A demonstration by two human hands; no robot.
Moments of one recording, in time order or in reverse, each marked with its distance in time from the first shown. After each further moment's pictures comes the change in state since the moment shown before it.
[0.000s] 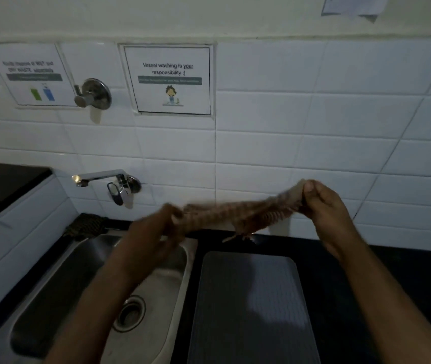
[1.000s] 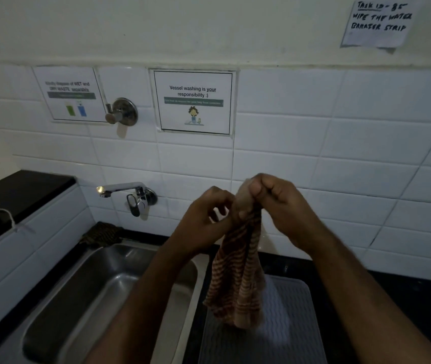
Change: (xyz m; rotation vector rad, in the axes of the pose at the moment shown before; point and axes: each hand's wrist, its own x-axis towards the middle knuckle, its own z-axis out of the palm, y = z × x) left_hand 0.067 0.037 0.018 -0.379 0.075 0.138; right_hand 0.004 -0.088 0.102 -0.073 -0.482 -0.372
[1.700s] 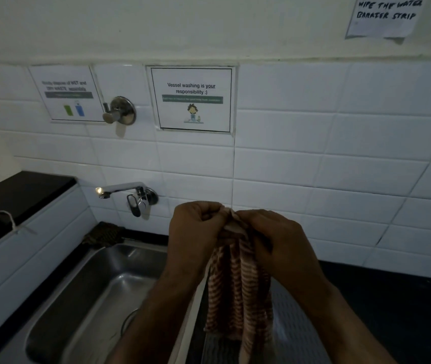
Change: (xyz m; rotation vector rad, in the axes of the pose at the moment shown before) left_hand -0.016 0.032 0.012 -0.344 0.368 -0.528; right_hand -0.048 0.020 0.027 -0.566 0.101 -0.116
